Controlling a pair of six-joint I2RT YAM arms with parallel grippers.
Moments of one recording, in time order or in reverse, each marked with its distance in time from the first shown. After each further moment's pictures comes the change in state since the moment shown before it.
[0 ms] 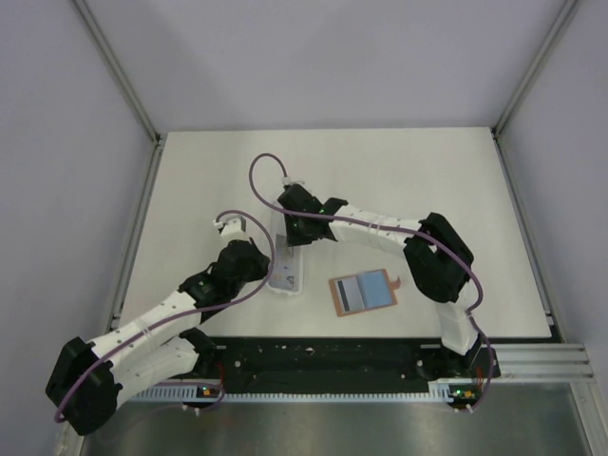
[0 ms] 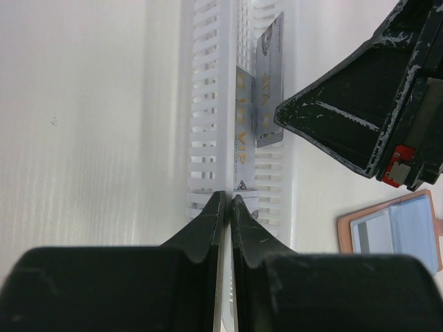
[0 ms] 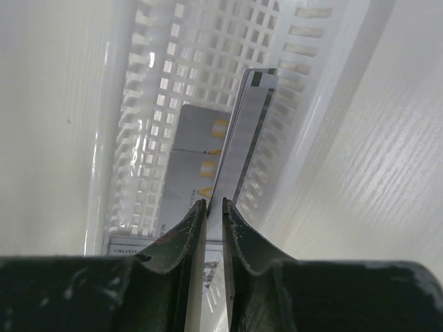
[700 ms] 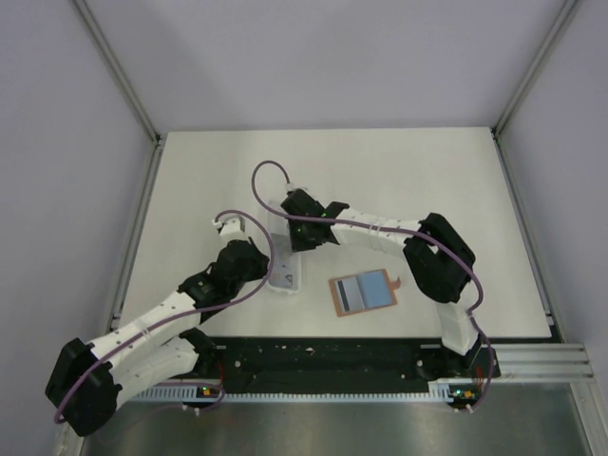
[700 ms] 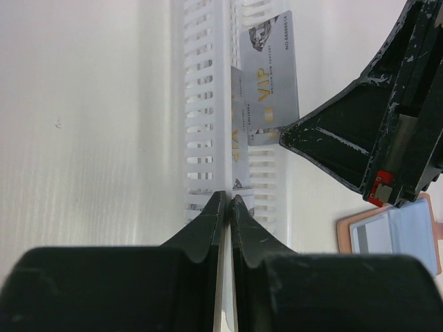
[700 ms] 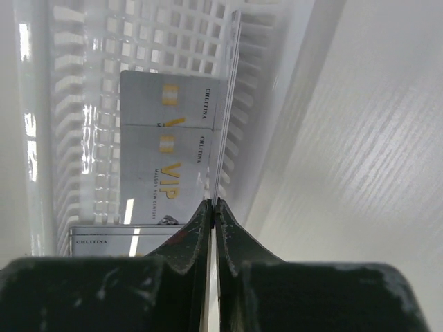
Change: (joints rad) left arm 0.000 -0.006 0.000 0.001 -0.008 0.000; right arm -0.002 -0.013 -0.053 -0.017 -0.005 -0.013
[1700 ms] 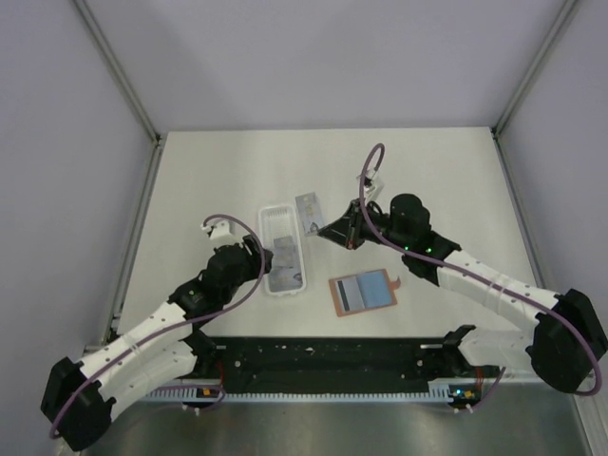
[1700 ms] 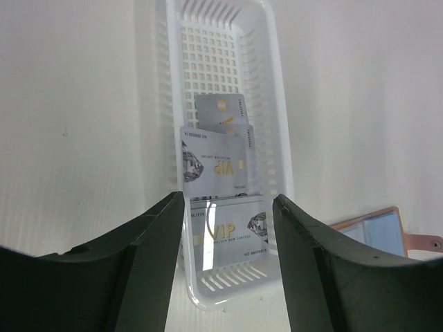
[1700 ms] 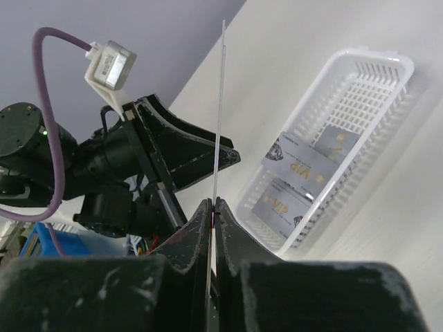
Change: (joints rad) left arm 0.001 -0.127 -0.040 0.010 -0.028 -0.028; right arm -0.215 -0.847 -0.744 0.717 -0.509 -0.008
